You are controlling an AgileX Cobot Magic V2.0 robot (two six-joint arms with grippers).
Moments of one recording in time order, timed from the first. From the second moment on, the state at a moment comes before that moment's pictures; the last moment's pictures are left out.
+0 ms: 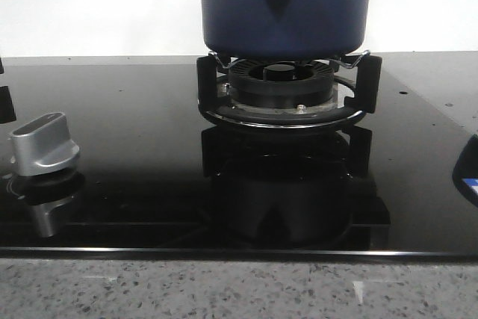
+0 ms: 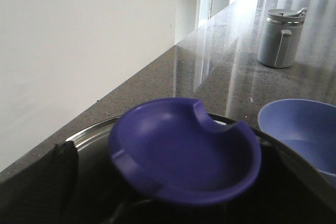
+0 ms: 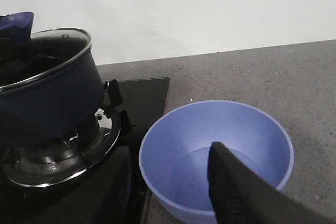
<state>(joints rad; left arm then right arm) -0.43 1.81 -1.41 -1.77 0.77 1.94 -0.03 0.22 -0.49 0.15 0.51 -0.02</state>
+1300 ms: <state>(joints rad) -0.46 1.83 -1.46 -1.77 0.77 1.89 -0.03 0.22 -0.49 0.15 0.51 -0.02</state>
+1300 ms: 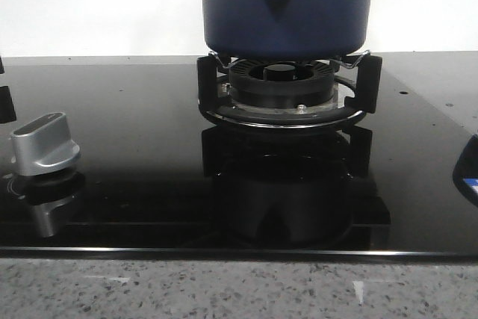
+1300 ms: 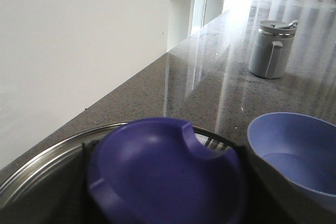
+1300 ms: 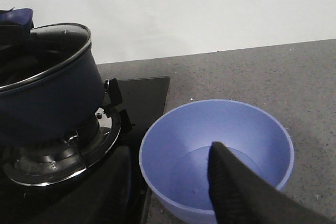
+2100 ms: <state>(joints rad) -0.27 1.57 -1.41 -1.54 0.91 1.62 -0.03 0.22 -0.49 0.15 0.51 -0.02</state>
